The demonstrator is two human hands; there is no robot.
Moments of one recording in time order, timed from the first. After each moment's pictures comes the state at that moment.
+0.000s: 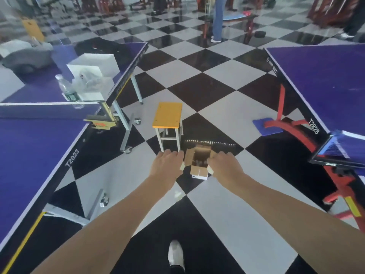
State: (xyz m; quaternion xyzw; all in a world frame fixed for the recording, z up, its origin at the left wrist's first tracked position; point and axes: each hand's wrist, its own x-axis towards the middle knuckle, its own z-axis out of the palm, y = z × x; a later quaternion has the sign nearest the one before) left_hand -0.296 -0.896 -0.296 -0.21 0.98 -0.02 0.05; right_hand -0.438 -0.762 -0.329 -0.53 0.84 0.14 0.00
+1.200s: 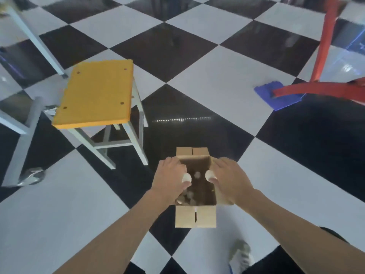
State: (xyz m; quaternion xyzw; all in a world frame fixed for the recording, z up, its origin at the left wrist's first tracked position) left_hand -0.693 -1.183 -0.876 -0.11 0.99 0.06 0.10; right_hand -0.795 -1.006 -0.899 -0.43 0.90 0.00 0.08
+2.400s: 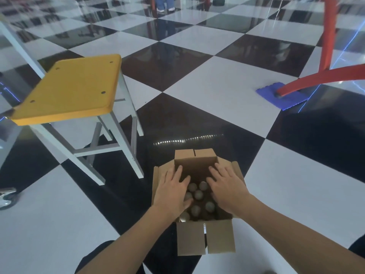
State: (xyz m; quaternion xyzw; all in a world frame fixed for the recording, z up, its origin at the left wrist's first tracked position) left_hand -0.707 -1.195 -1.031 -0.08 0.99 0.04 0.10; right_hand -0.812 -1.025 -1.049 -0.47 0.87 0.13 0.03
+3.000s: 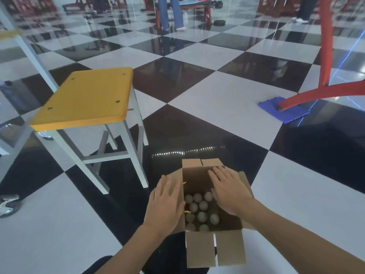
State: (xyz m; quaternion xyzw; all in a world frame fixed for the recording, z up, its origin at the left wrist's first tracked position) left_hand -0.672 -1.230 -1.049 -0.14 0.98 0.10 0.02; right_hand -0.821 -1.049 -1.046 -0.43 0.90 0.01 0.03
